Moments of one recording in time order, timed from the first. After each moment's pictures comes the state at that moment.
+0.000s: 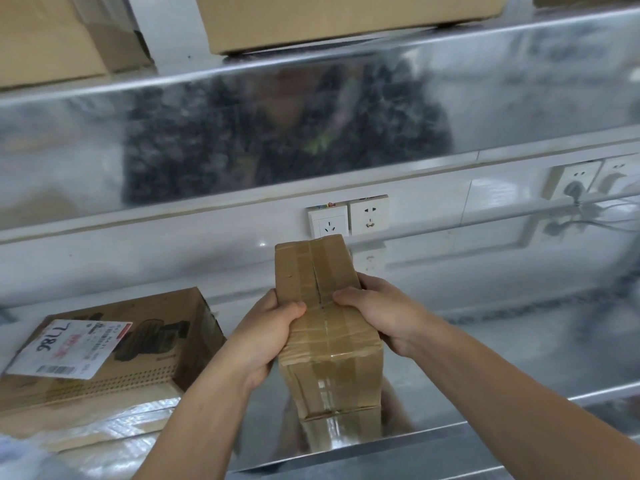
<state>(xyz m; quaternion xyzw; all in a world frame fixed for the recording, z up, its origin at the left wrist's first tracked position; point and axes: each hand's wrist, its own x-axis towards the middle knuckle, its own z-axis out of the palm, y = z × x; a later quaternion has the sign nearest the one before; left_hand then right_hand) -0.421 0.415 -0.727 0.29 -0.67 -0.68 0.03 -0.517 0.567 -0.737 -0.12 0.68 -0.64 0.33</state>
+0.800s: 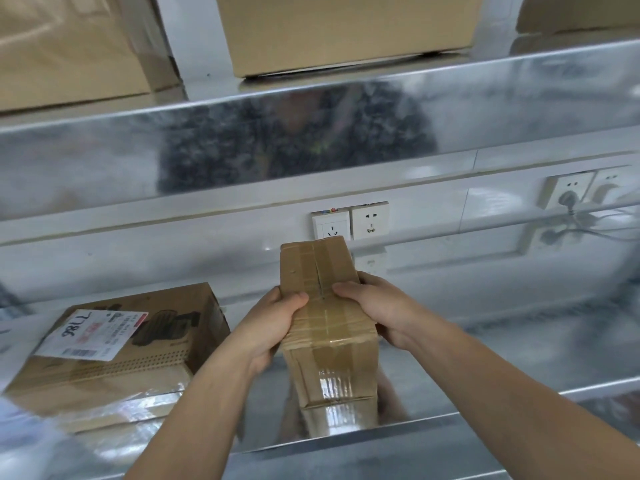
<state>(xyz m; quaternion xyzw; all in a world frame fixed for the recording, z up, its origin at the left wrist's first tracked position) -0.417 0.418 -0.722 0.29 -0.67 -0.69 0.03 -0.515 0.568 -0.734 -0.13 0.69 -0.63 0.33</state>
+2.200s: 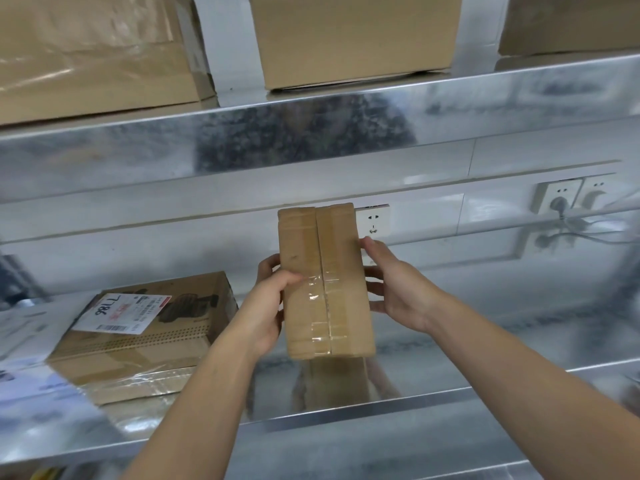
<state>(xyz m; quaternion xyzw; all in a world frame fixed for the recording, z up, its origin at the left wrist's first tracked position) -0.386 0.423 -0.704 0.22 -0.61 -0.75 0.13 -0.495 0.597 -0.708 -0.14 0.62 -0.70 0.33</state>
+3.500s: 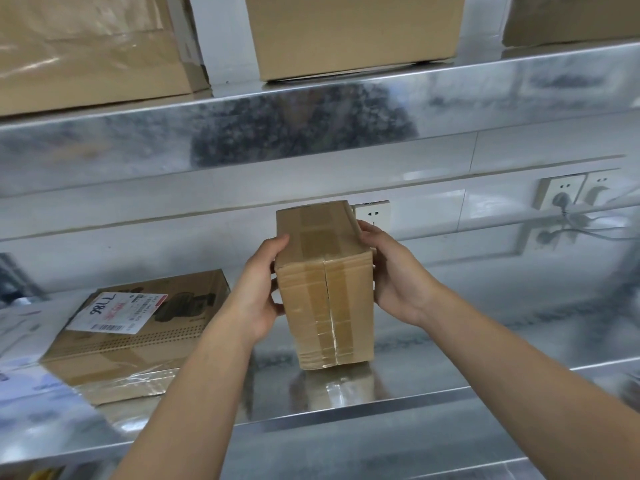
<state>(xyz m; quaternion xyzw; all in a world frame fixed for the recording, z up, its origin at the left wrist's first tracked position) -0.395 0.417 -0.687 0.24 -0.61 -0.75 0.11 -0.500 0.586 -0.706 -0.17 0.54 -0.76 0.31</state>
